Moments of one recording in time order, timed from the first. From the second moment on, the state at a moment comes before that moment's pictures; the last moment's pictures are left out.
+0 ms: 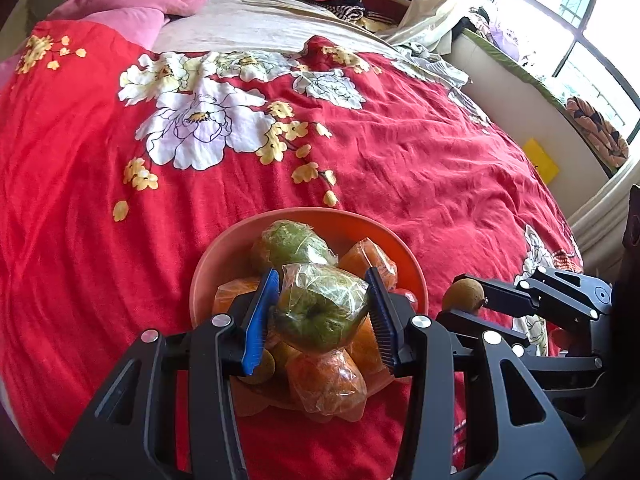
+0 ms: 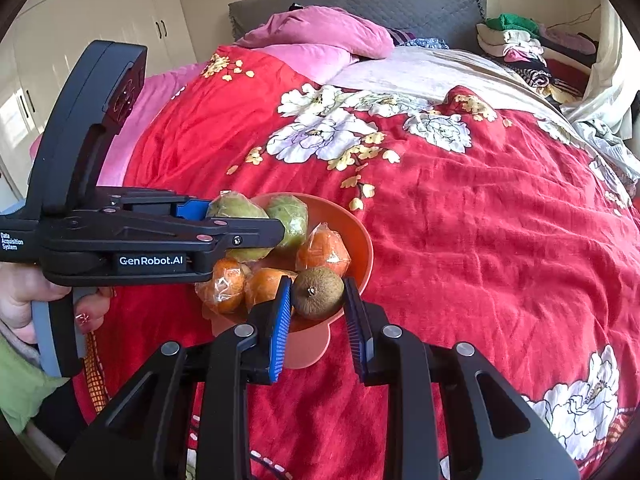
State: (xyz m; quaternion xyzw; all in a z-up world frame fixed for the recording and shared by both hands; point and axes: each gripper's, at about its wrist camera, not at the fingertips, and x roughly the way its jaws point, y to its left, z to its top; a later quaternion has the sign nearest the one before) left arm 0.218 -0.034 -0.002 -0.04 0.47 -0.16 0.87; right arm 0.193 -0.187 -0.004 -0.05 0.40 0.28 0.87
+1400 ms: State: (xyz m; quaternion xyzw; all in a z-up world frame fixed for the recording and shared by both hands) left arm 0.217 -0.016 0.003 -0.06 0.46 -0.15 0.87; right arm 0.215 -0.164 -0.022 -0.07 0.41 0.28 0.87
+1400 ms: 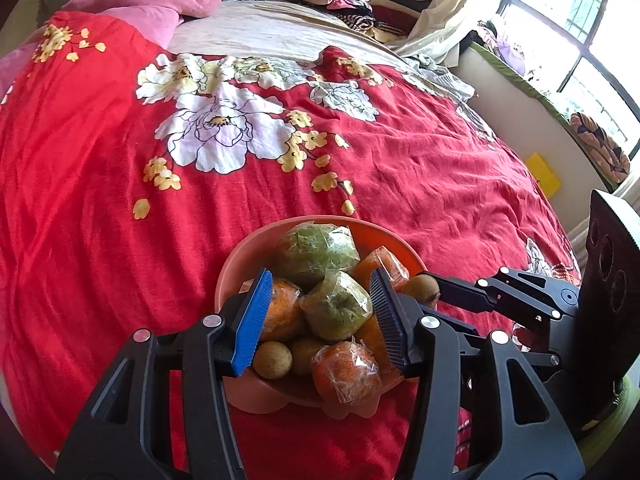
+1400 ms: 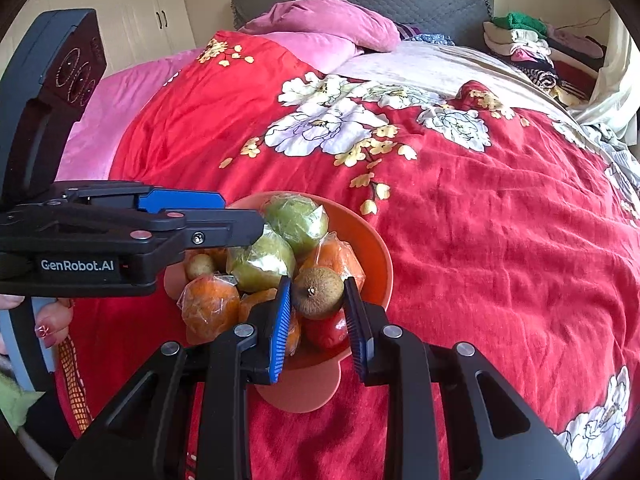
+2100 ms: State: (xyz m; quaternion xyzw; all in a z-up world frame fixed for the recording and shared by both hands) left arm 0.207 -0.011 0.012 -0.06 0.45 -0.14 0.88; right arm 0.198 -0.181 -0.005 -0.05 0.39 0.26 0.88
